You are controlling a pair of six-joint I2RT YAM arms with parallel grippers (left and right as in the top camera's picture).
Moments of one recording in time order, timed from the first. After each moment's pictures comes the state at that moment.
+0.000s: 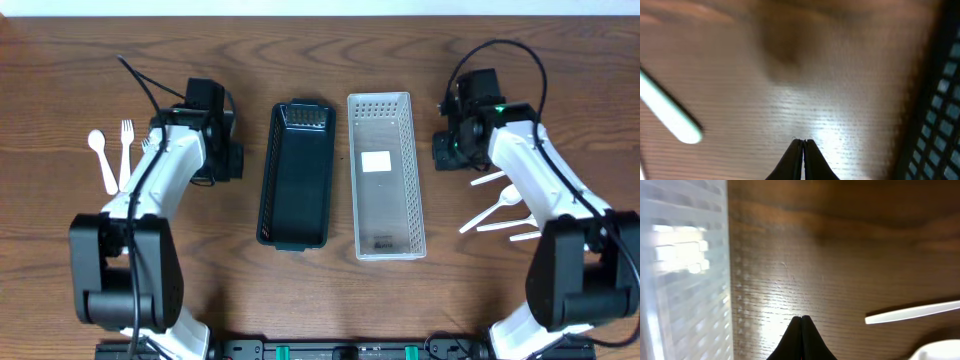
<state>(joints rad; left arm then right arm) -0.07 1.78 1.23 -0.89 -0.01 -0.05 0.13 1.79 1.27 -0.82 -0.03 0.07</state>
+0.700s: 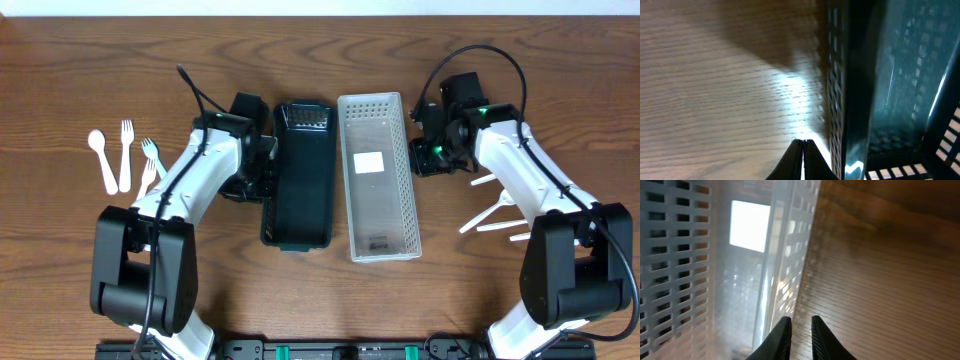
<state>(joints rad) -0.25 1.80 1.23 -1.04 0.11 -0.07 0.18 1.81 1.27 -0.82 -0.31 -0.01</state>
